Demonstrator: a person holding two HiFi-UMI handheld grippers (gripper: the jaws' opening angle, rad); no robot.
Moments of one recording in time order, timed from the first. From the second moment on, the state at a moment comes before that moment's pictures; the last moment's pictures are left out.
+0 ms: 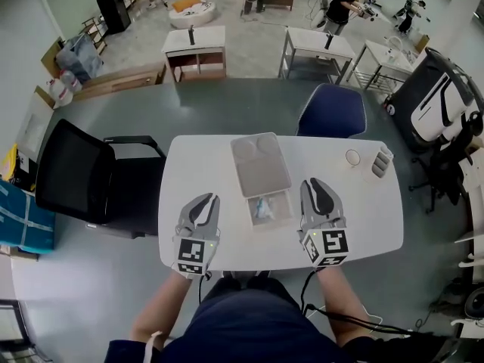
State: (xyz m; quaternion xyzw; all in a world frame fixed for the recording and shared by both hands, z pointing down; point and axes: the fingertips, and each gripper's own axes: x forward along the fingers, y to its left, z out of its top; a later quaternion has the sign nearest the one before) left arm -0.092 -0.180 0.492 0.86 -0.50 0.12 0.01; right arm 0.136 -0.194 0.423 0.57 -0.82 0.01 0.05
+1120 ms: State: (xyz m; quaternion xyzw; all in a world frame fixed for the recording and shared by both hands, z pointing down) left arm -0.098 -0.195 0.317 0.85 -0.51 -0.03 -0.06; right arm 0.122 -0.171 0.289 0.56 -0.82 -0.10 -0.07
